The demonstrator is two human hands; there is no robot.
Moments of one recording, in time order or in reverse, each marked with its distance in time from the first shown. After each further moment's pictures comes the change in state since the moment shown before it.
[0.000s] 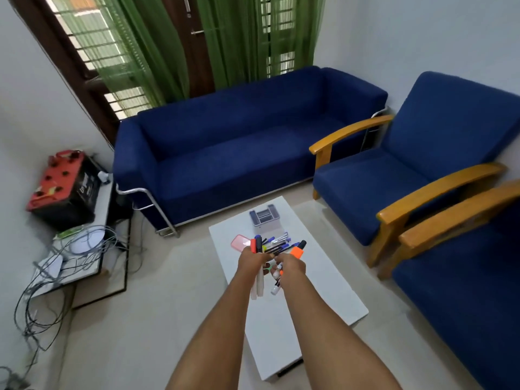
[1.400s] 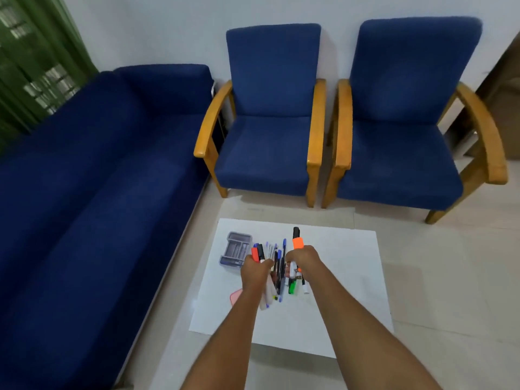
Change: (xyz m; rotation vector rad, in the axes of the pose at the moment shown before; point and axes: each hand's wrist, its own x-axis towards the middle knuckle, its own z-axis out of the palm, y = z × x) left_hand 0.291 0.055 -0.054 0.610 -0.648 0.151; right_hand 0.153 -0.040 0.160 0.152 0.528 -0.062
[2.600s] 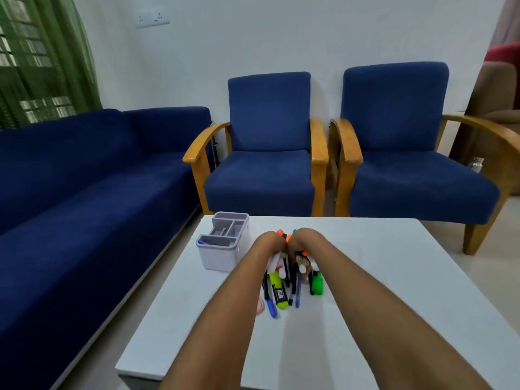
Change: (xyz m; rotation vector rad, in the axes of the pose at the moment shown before) left_hand 0.195 -0.118 0.080 1.321 -0.191 0.428; right_hand 0.181 0.102 0.097 -1.014 0.057 -0.327
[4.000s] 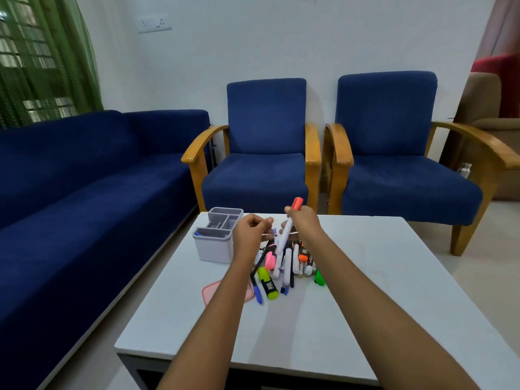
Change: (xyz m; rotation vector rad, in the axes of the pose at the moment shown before) left_hand -0.029 -0.029 0.044 -1.333 0.690 0.285; right_hand -0.006 0.018 0.009 1.153 0.492 -0.152
